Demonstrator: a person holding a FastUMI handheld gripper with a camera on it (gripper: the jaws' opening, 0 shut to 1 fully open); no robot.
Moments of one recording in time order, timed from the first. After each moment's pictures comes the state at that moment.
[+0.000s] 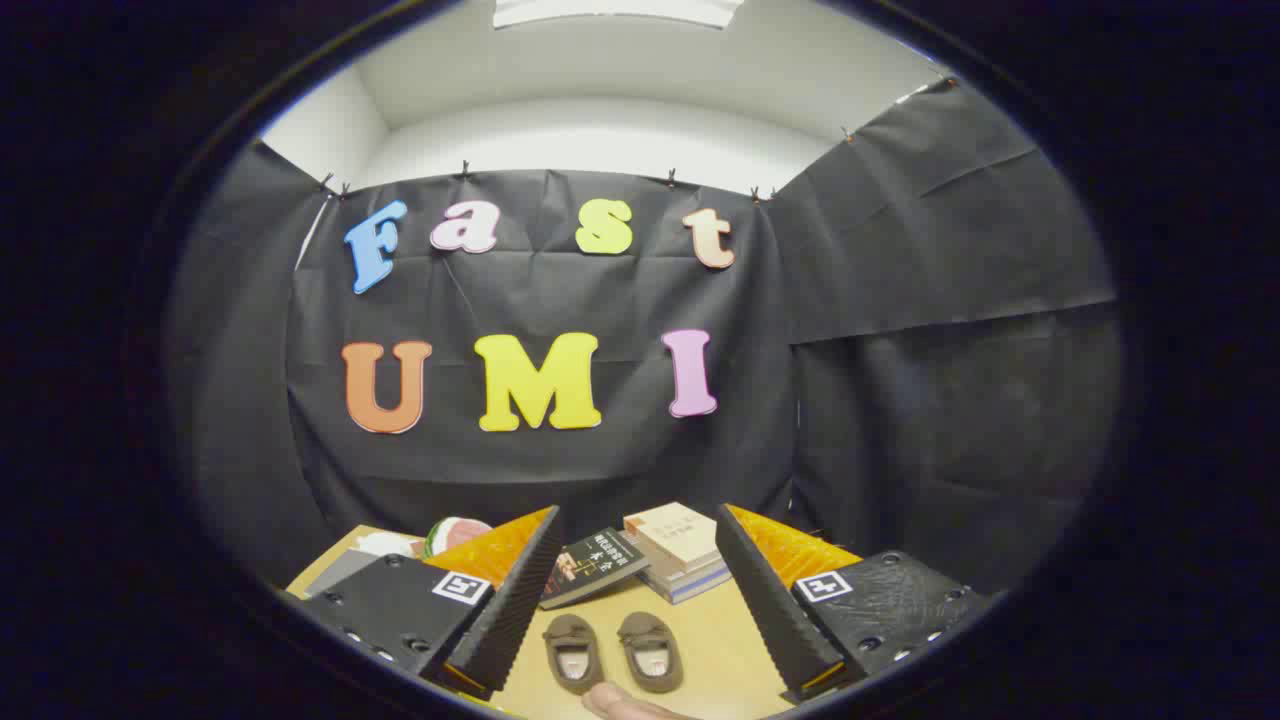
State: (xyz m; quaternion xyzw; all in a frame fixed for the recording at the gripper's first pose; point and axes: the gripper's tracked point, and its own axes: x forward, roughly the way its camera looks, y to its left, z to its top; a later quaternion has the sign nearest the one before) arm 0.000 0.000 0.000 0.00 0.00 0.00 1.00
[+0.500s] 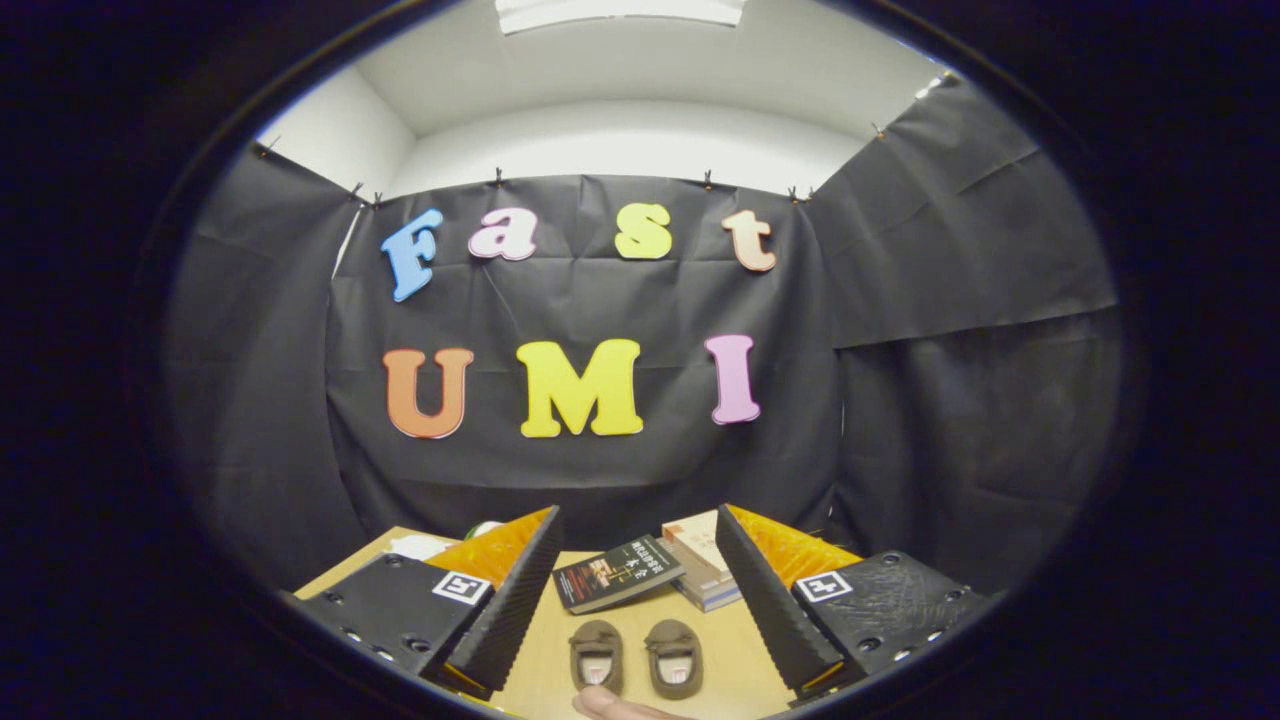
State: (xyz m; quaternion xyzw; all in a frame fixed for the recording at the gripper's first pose) arm 0.005 0.011 0.012 0.00 0.00 0.06 1.00
